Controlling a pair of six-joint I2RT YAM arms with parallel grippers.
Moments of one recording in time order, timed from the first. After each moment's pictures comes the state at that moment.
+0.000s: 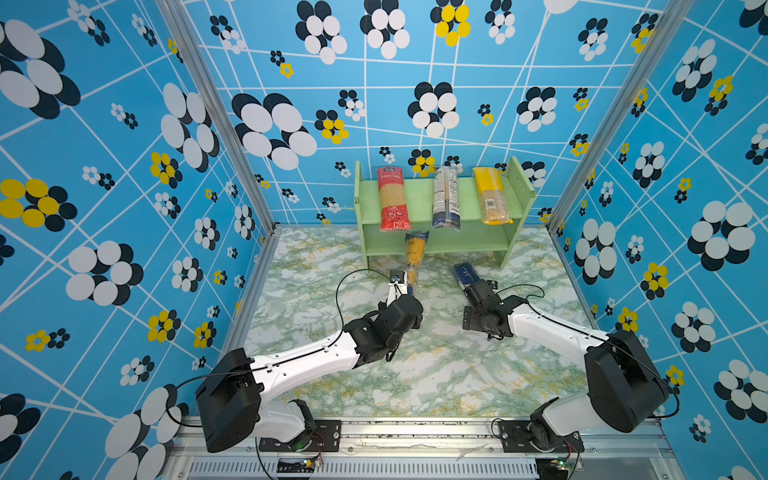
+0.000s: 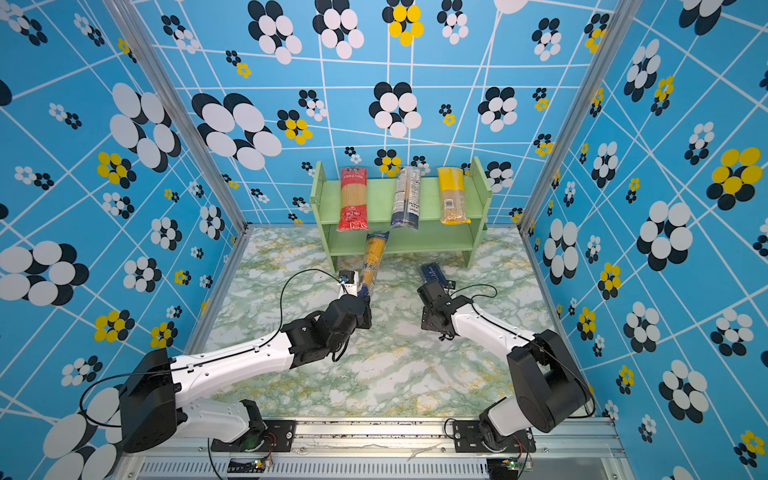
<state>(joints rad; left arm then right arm) -0.98 1.38 0.92 -0.12 -0.56 -0.59 0.51 1.49 0.86 -0.62 0.38 0.64</state>
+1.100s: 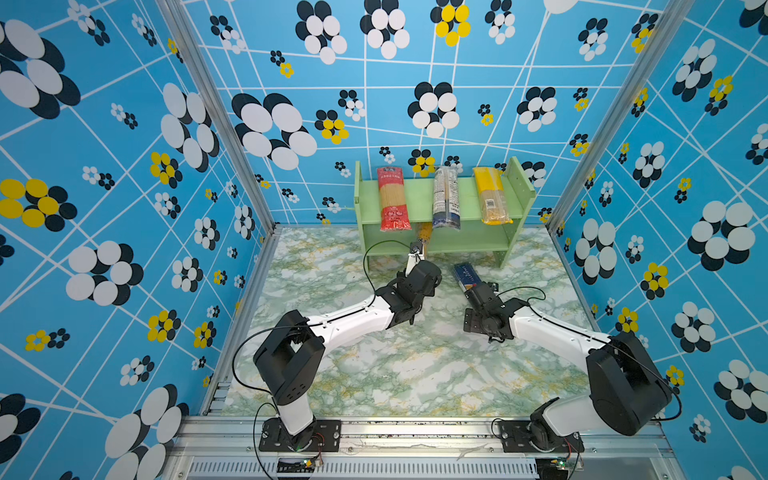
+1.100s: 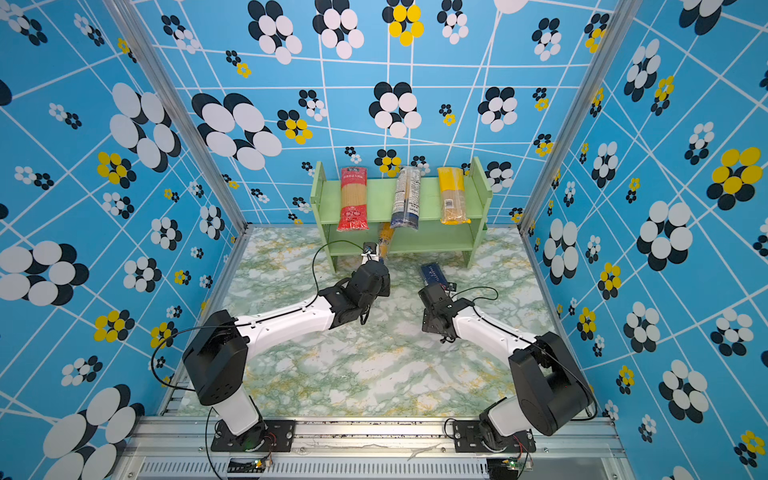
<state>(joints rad) -0.85 1.75 1.27 -0.06 -0.54 -0.45 0.51 1.47 0.83 -0.61 0.38 0.64</state>
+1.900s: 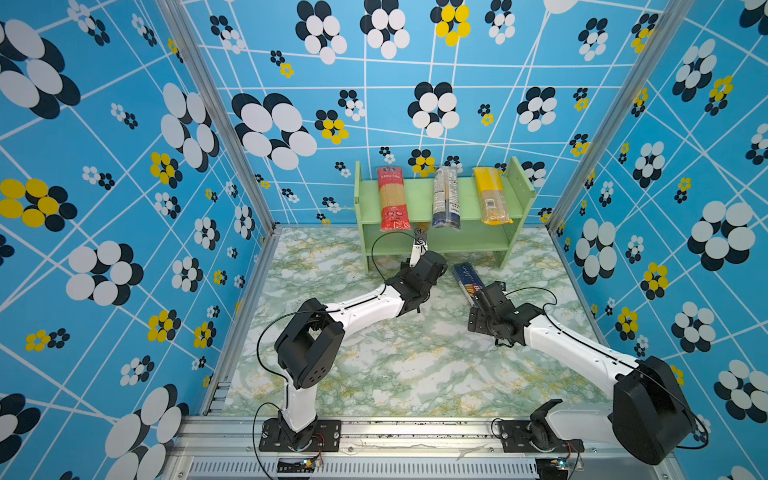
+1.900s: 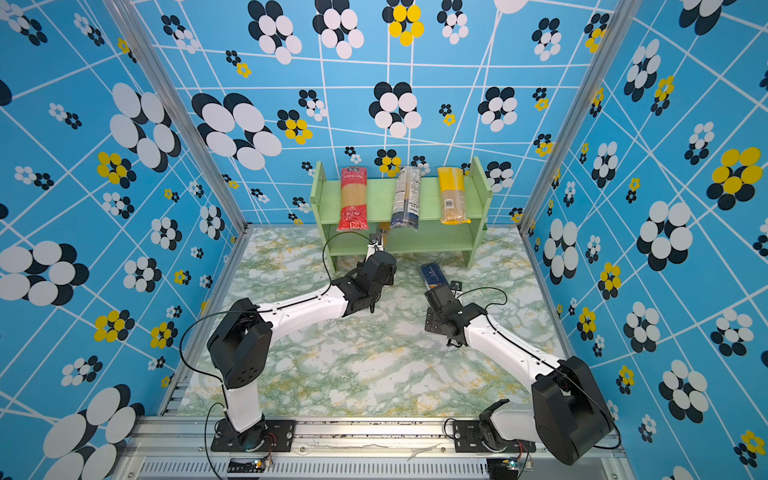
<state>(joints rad) -0.82 1.90 1.42 -0.05 -0.63 -0.39 0.51 1.31 0.80 -0.63 0.36 0.62</state>
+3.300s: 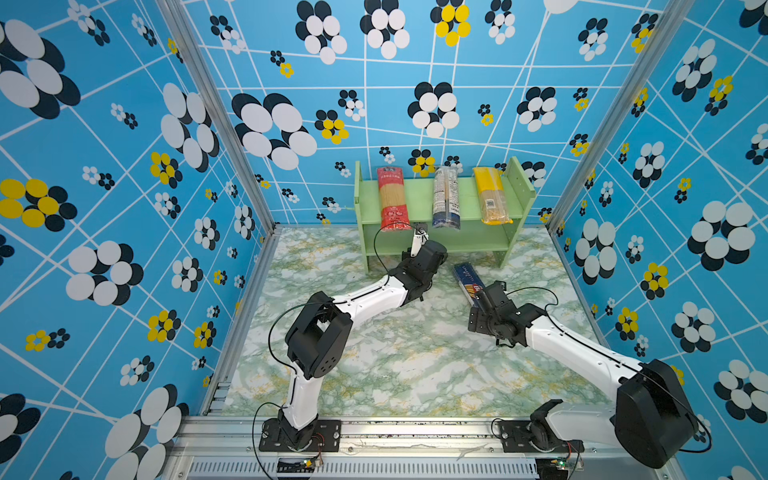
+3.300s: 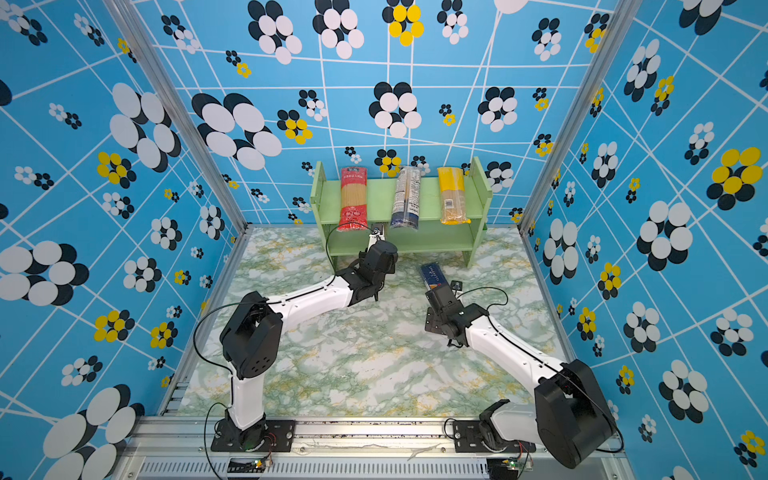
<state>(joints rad) -0.78 1.98 1.53 -0.03 -0.64 -0.35 0.51 1.30 0.80 -0.64 0.36 0.62</state>
